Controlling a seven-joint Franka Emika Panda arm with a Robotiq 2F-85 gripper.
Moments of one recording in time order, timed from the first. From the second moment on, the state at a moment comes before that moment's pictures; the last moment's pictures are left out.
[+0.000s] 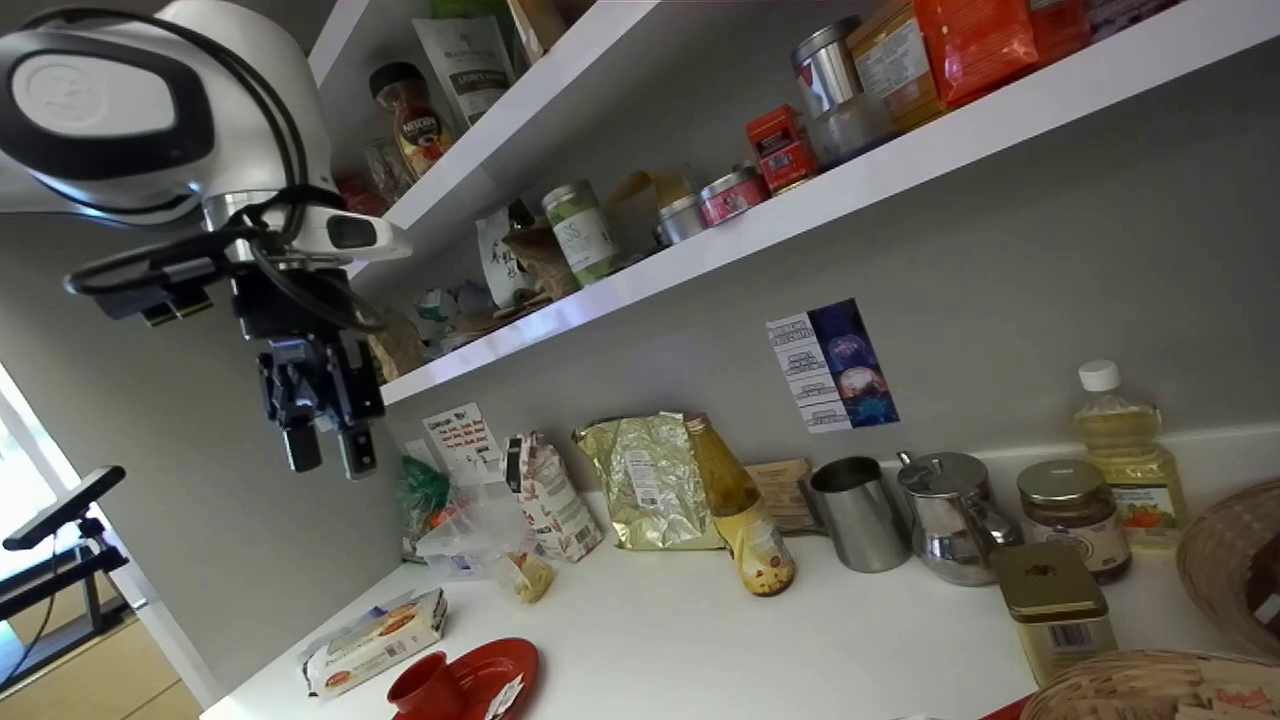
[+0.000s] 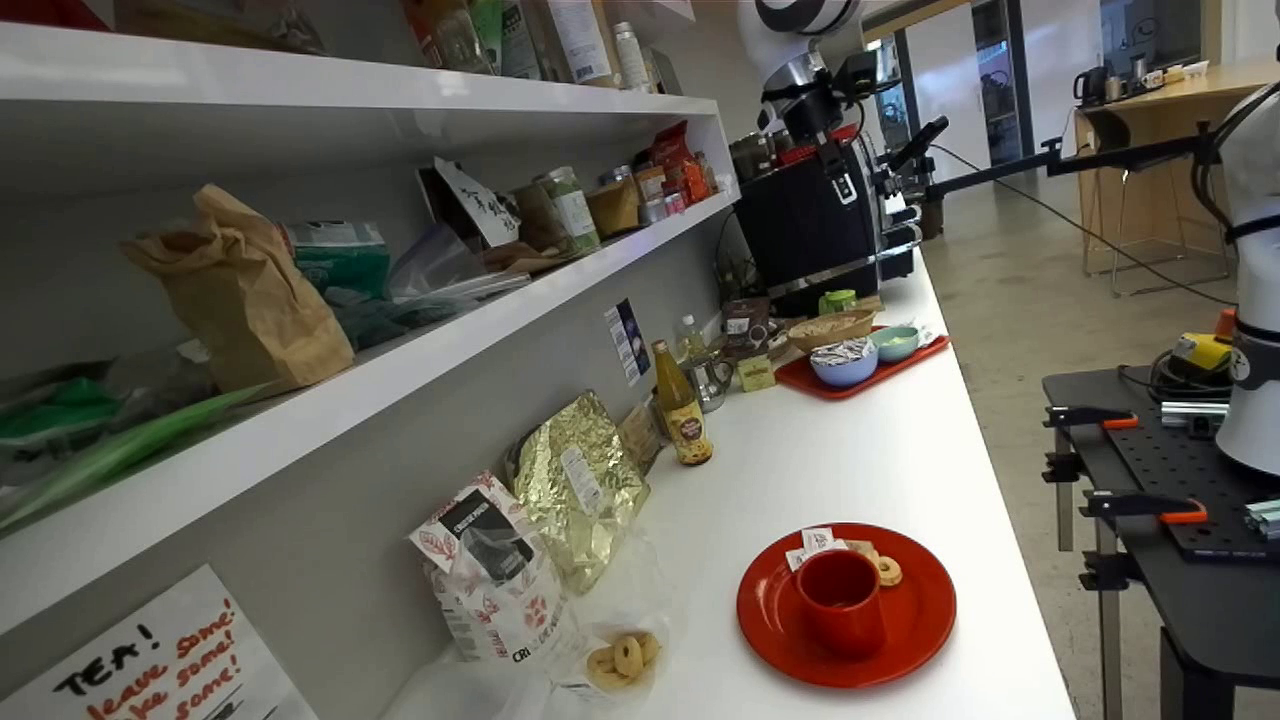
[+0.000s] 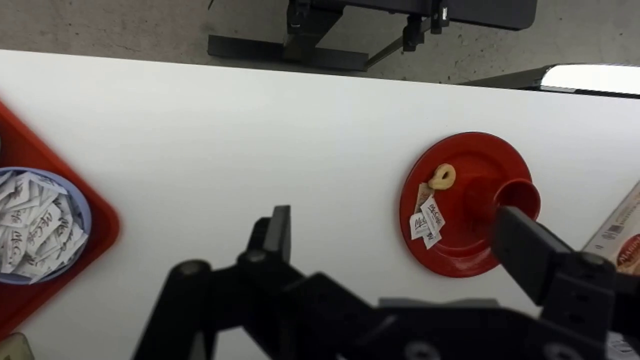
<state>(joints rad) -0.10 -0.15 -0.23 -1.94 0.04 1.53 -0.41</state>
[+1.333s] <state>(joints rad) -0.05 -0.19 -0.01 -2.11 -0.02 2.02 0.01</state>
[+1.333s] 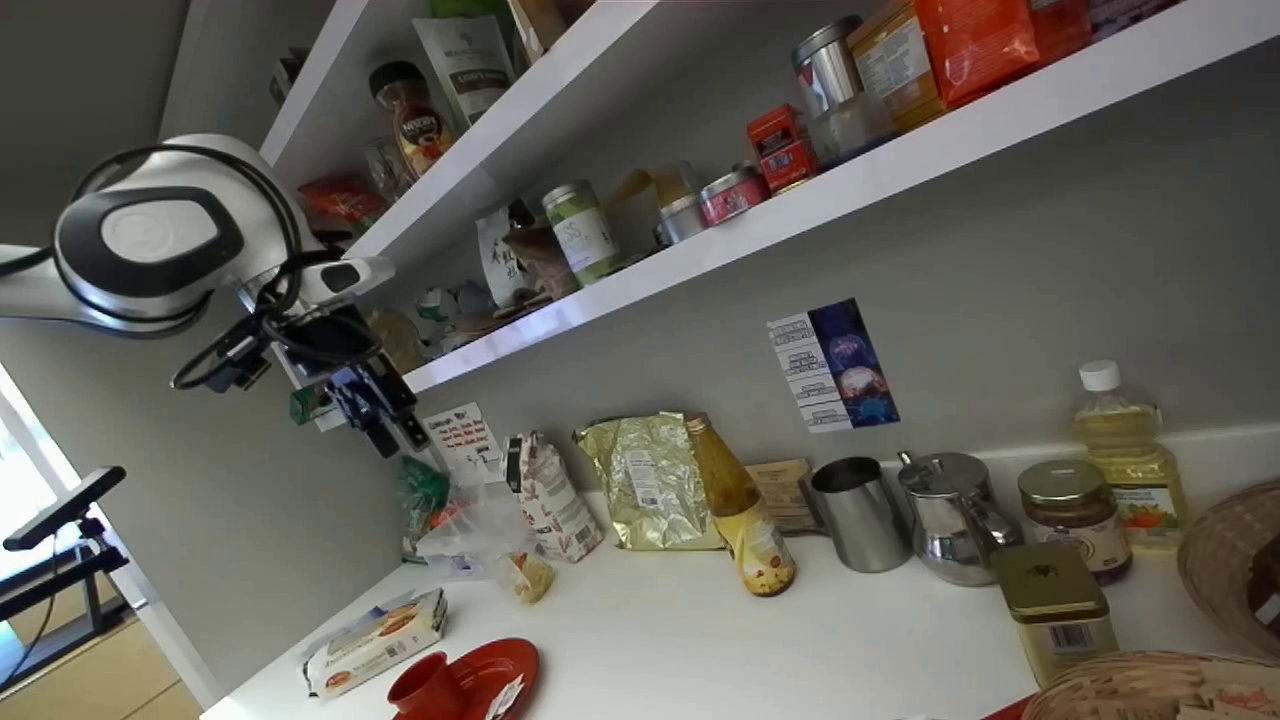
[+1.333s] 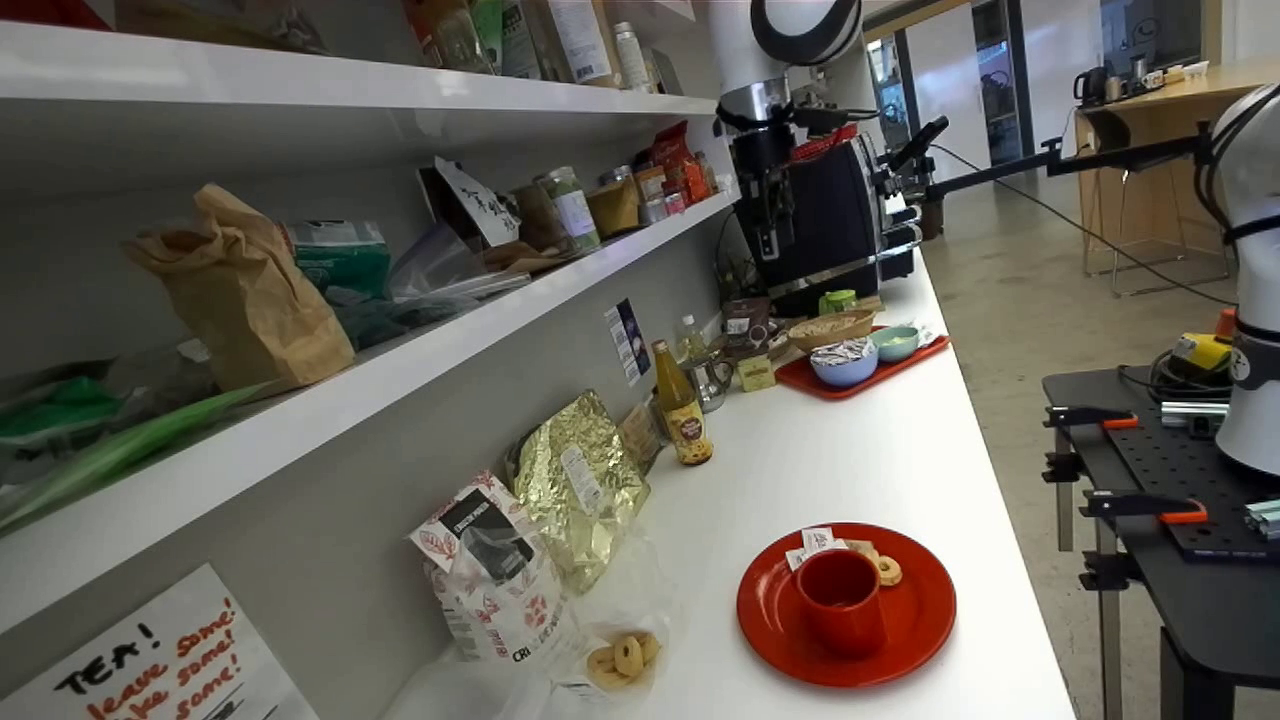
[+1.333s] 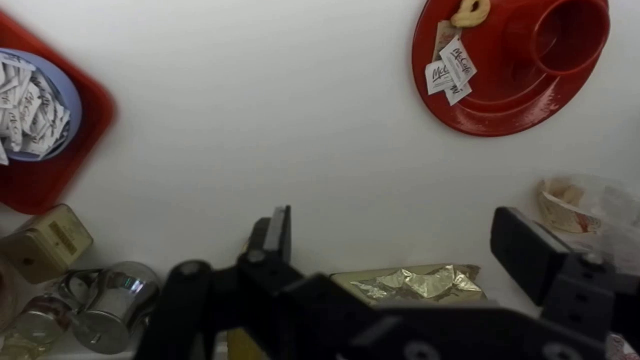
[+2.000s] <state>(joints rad) 0.01 -0.10 0.10 -2.13 -0.23 2.14 0.22</state>
